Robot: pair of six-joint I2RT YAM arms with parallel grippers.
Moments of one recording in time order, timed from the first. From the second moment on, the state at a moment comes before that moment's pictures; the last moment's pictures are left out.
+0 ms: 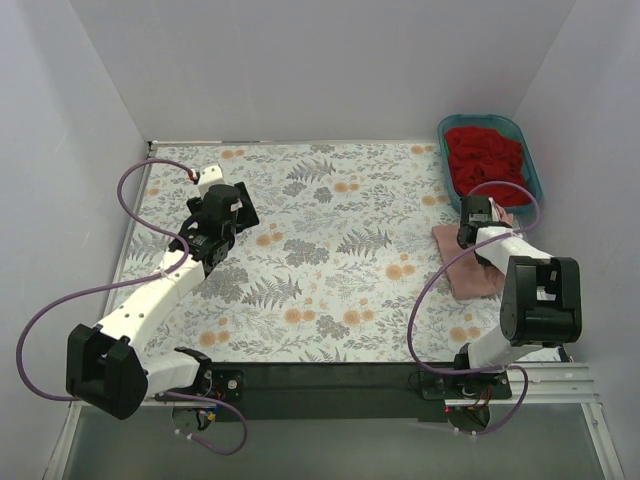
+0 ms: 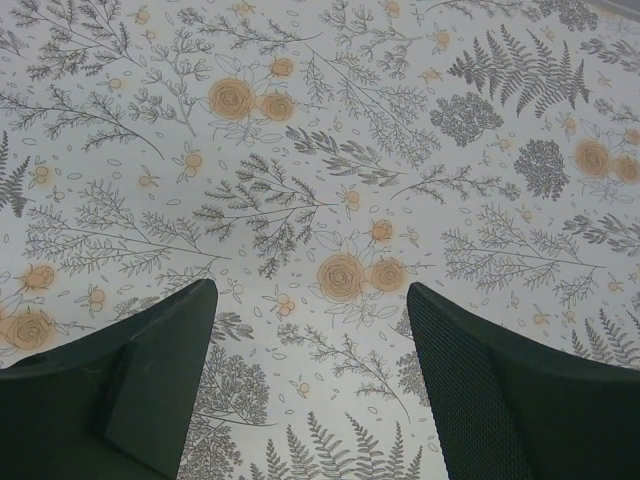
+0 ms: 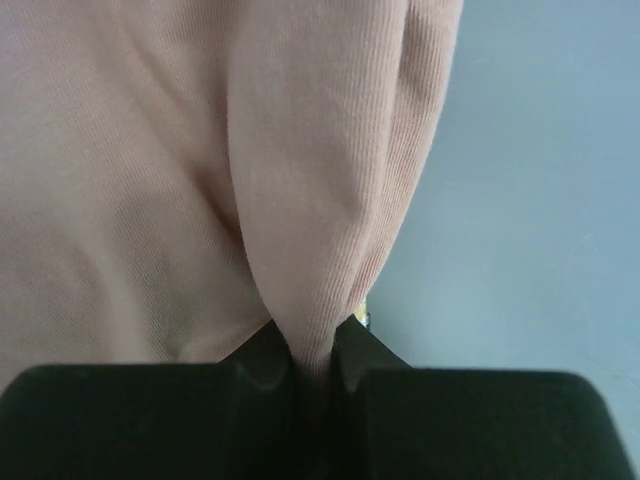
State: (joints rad) left arm -0.40 1.20 0.92 -0.28 -0.49 -0.48; right arm 0.00 1.54 0.85 -0.42 0.73 -0.24
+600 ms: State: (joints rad) left arm -0.39 1.20 0.92 -0.28 -0.49 -0.48; right arm -0.19 1.57 0.80 -0.35 0.82 -0.29
